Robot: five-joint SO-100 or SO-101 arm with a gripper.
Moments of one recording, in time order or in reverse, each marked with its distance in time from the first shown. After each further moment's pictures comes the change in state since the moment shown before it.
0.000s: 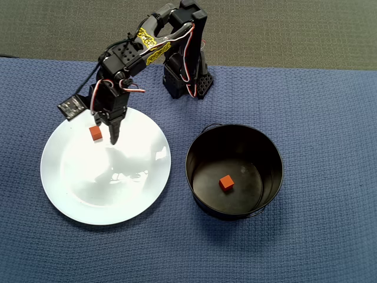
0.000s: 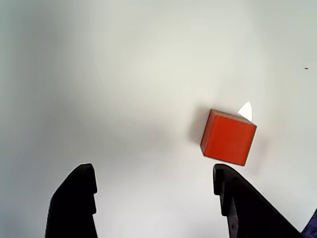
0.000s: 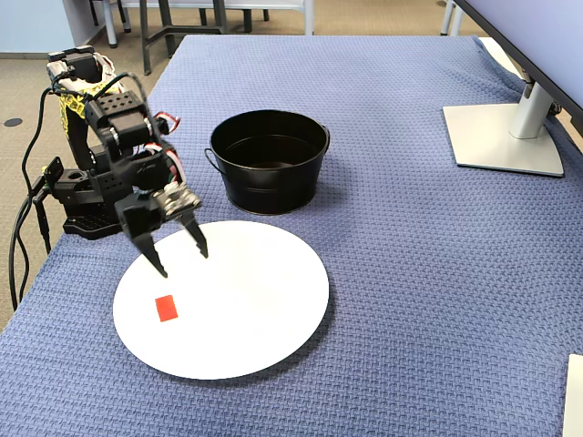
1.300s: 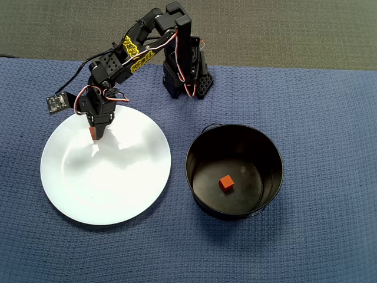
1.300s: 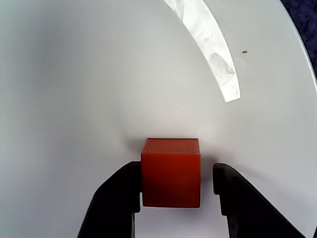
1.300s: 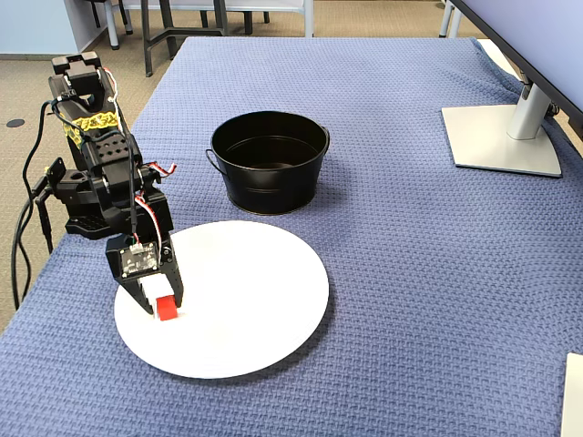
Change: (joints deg) arm 6.4 -11.8 2.8 -10.9 11.1
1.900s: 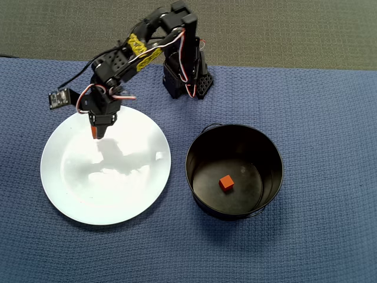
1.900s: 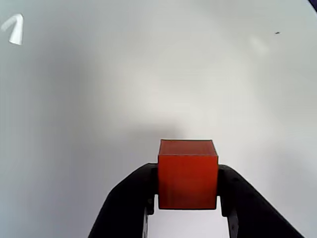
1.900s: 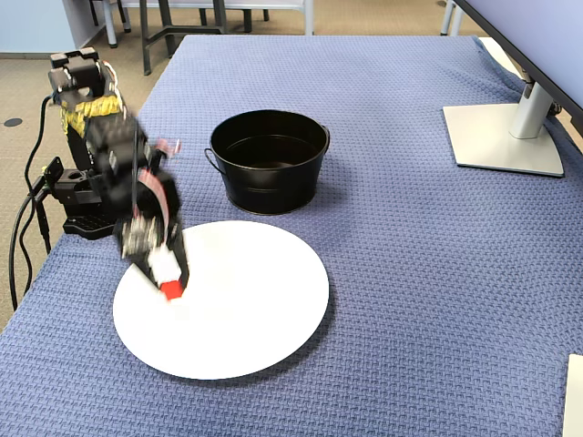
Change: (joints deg) arm -7.6 9.3 -7.3 13.8 15.8
